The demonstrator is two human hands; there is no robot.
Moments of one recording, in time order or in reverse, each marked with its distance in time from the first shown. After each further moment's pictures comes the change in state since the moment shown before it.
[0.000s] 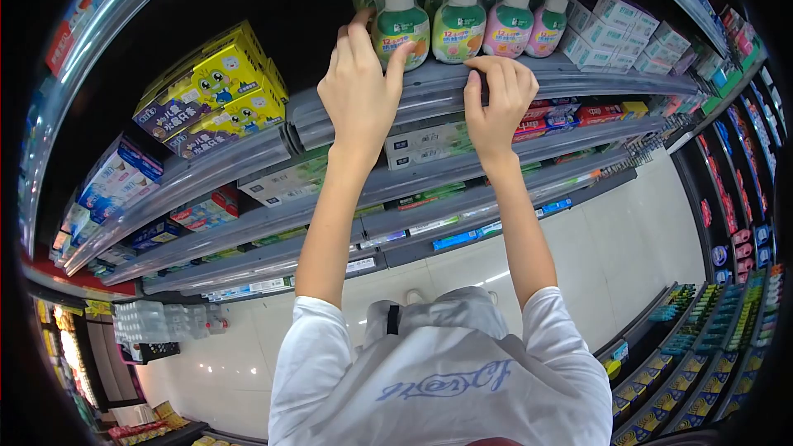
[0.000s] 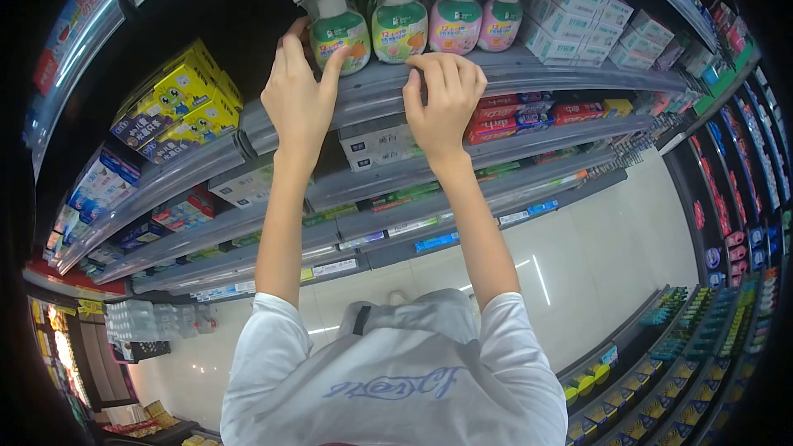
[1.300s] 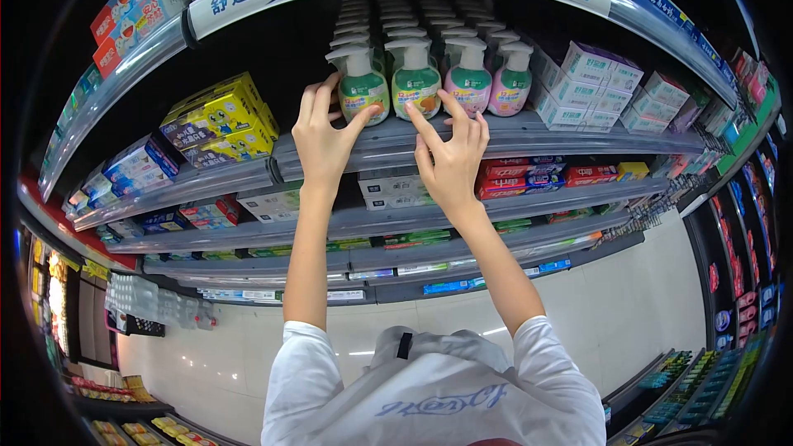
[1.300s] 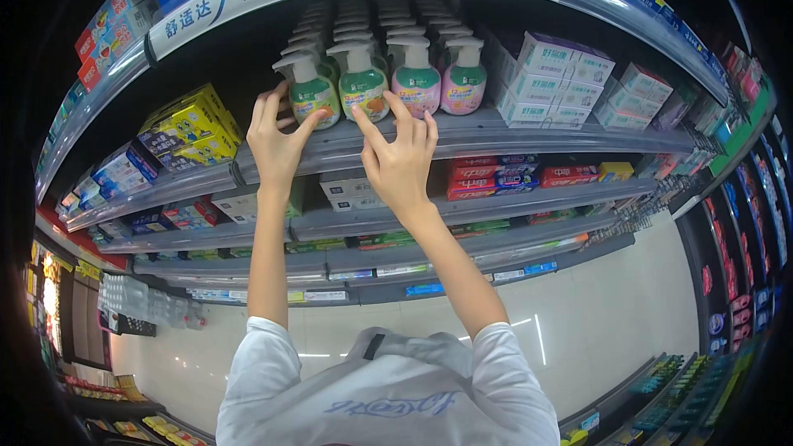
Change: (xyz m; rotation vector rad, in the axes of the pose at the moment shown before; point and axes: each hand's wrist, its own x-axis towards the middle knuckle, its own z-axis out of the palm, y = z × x) left_hand 0.006 0.021 -0.002 -0.152 0.035 -0.115; right_hand 0.010 0.014 -0.019 0.115 -0.213 -0.049
